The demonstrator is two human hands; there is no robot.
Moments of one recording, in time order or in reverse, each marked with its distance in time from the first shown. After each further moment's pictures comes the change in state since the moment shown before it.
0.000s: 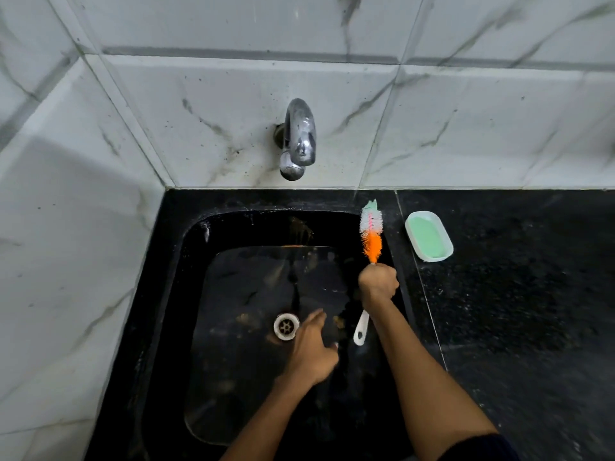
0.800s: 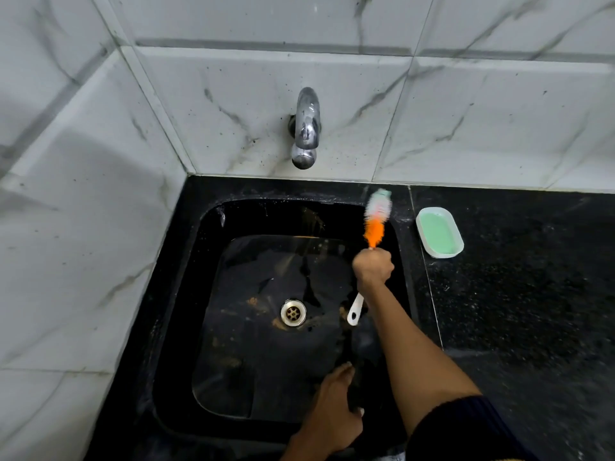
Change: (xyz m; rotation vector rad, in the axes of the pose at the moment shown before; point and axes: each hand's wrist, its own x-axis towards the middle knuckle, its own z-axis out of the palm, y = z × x) left_hand -0.081 -0.027 0.087 0.027 -0.144 0.007; right_hand -0.010 -0.015 0.000 -0.054 -0.087 -0.102
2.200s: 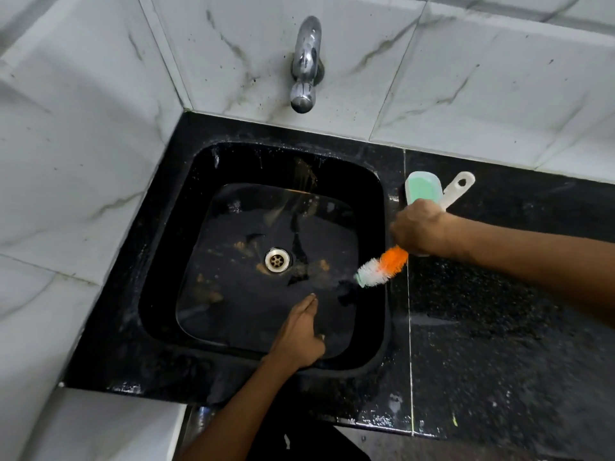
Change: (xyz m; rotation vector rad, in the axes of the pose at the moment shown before) left_hand -0.004 0.006 -0.010 0.073 0.096 -0.051; right_hand -0.020 -0.036 -0.144 -2.255 -0.281 -1.212
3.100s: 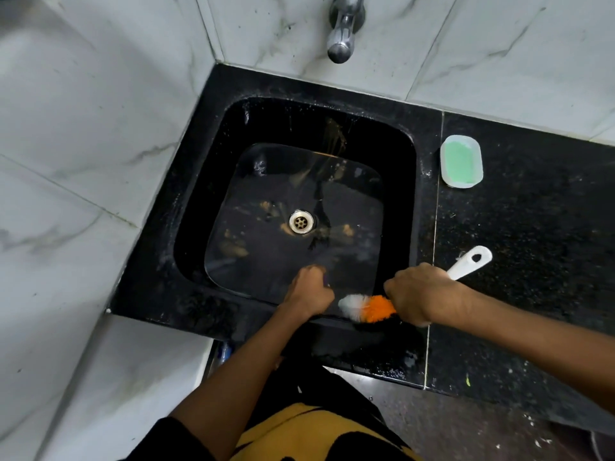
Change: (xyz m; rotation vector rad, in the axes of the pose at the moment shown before) left_hand -0.016 -0.001 -0.018 -0.047 0.065 -0.191; right_hand -0.072 -0.132 0.008 0.402 -0.078 -0.244
